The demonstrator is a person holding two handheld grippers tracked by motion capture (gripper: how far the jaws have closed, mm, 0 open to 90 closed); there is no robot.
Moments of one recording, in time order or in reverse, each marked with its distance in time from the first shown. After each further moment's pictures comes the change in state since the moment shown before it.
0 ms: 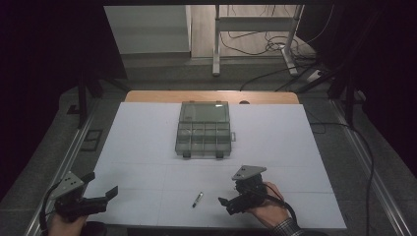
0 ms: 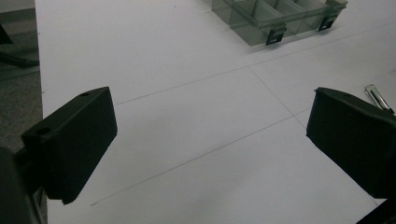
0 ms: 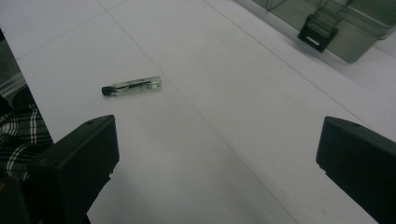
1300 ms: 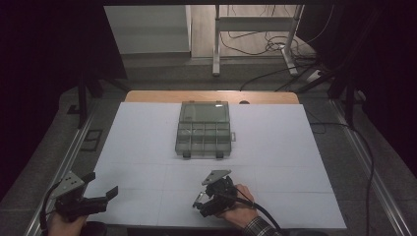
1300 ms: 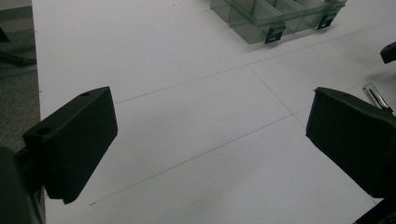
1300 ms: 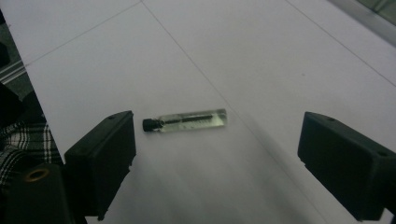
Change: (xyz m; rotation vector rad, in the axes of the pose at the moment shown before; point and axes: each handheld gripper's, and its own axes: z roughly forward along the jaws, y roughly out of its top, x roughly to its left) left arm 0.000 0.000 0.001 0.006 -0.007 0.000; right arm 0.042 0.023 0.059 0.074 0.055 -0.048
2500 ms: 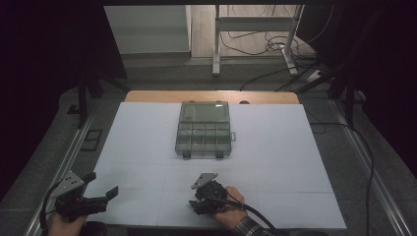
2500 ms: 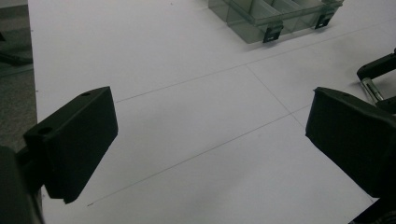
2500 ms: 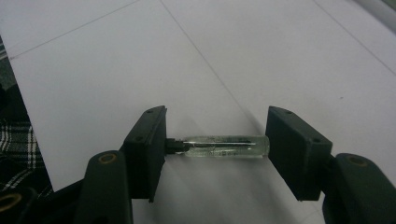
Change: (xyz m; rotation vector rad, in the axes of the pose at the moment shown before) left arm 0.001 0.000 0.000 0.005 -0.011 -0.001; right arm 0.014 0.007 0.022 0.020 -0.019 -0.072
